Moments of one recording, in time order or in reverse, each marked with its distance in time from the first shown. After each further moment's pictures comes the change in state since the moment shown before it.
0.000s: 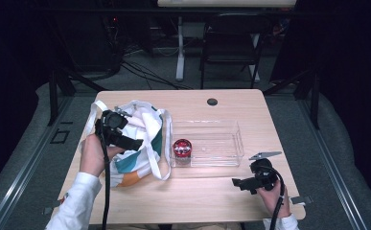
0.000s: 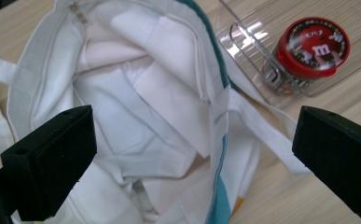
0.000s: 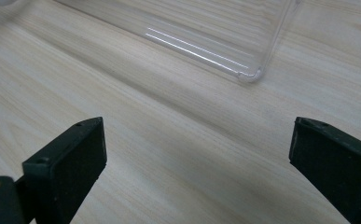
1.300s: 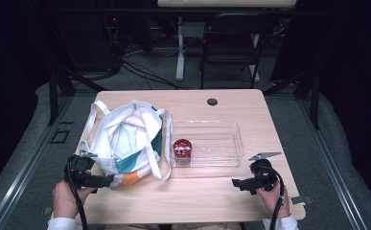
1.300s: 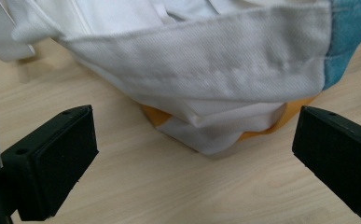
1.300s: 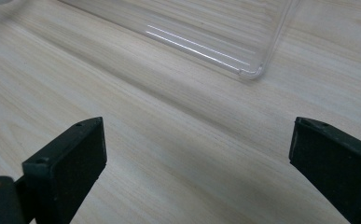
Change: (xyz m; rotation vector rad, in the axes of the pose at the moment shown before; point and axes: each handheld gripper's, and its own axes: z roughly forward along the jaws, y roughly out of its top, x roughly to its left) left arm 0.031 -0.140 0.023 0.044 0.015 -0.228; right arm 0.001 -0.001 0.001 0.003 -0.001 0.010
